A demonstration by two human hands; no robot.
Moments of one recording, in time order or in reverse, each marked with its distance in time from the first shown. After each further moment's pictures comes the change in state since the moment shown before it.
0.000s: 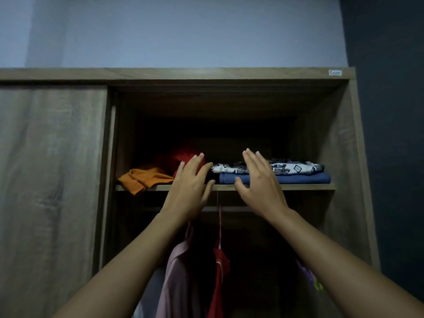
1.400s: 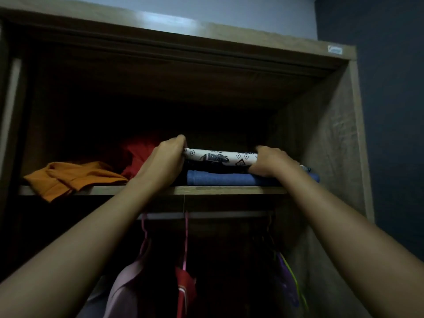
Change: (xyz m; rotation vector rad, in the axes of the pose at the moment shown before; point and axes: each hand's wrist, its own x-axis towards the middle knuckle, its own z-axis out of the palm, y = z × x) left_hand 0.100 -0.022 0.074 -0.225 0.107 0.038; right_hand 0.098 0.110 -0.004 -0.380 -0.402 0.503
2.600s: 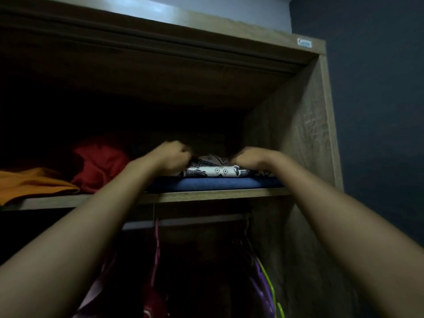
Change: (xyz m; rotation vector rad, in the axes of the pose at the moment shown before) left_hand 0.058 0.051 0.040 -0.124 -0.545 -0.211; right_hand 0.043 0.039 -0.012 0.027 -0.238 -0.198
